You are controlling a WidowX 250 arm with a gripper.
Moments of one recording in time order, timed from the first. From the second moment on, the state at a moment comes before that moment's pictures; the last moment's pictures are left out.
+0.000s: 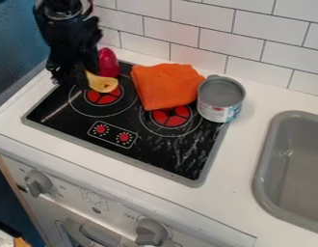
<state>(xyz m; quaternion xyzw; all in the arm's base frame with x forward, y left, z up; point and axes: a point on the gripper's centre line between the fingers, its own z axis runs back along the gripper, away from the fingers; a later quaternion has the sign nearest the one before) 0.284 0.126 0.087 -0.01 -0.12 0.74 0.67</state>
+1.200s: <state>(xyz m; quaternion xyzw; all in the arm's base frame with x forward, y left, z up) 0.291 0.150 0.048 0.03 -0.07 0.73 0.68</state>
